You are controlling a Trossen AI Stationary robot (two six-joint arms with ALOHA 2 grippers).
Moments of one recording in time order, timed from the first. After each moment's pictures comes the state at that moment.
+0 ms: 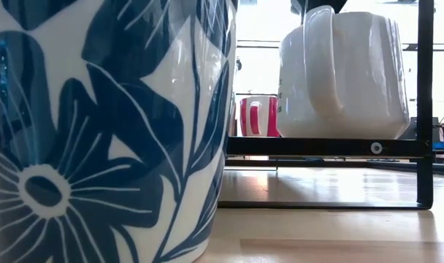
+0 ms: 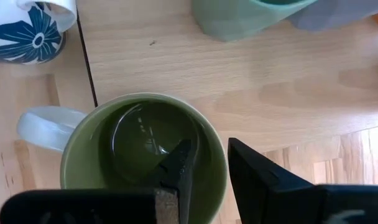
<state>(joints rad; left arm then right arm) -0.56 1.11 1.06 -0.98 -0.50 -0.70 0.42 1.87 1.70 -1.18 0.23 0.52</state>
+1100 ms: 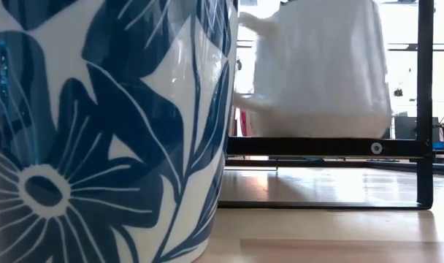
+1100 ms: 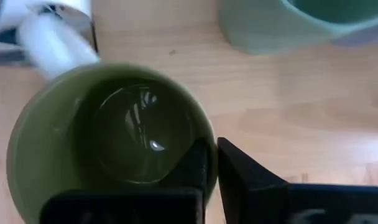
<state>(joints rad) -0.56 1.11 1.06 -0.97 -0.50 -0.70 0.41 1.94 1.70 -1.10 0.20 0.46</state>
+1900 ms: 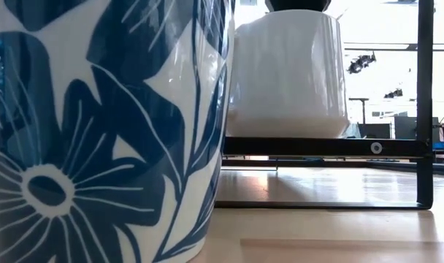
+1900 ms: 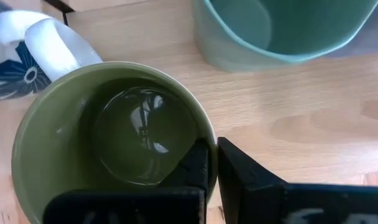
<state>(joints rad) -0.56 1.11 1.06 -0.98 -0.50 -0.70 0.35 1.94 1.70 -1.06 0.18 0.47</state>
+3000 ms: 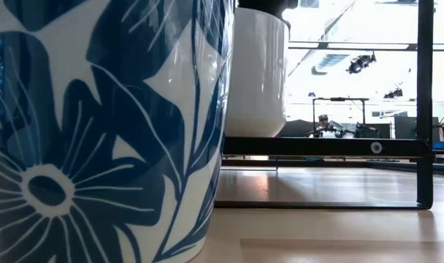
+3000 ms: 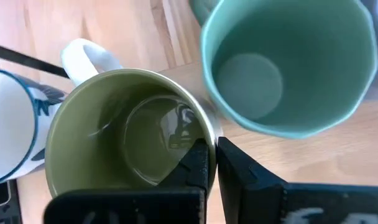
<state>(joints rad) -0.56 1.11 1.06 -0.97 -0.50 -0.70 0.32 1.94 1.70 -0.89 0.15 0.52</state>
